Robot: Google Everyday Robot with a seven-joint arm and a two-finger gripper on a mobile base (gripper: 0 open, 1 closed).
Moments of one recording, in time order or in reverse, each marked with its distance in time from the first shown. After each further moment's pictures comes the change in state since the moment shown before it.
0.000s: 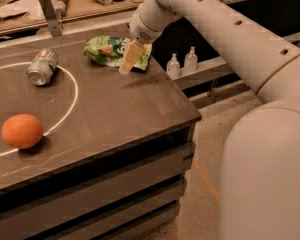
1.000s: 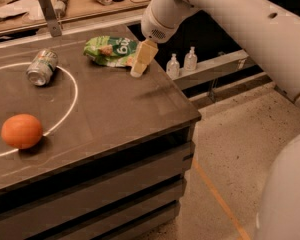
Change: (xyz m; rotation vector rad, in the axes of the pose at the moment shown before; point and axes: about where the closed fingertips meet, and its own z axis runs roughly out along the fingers) arm 0.018 0.027 -0.056 0.008 0.078 0.011
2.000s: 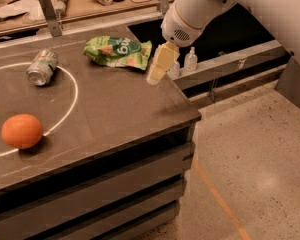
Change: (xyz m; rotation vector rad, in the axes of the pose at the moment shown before) arm 0.031 0.043 -0.059 -0.061 0.037 0.103
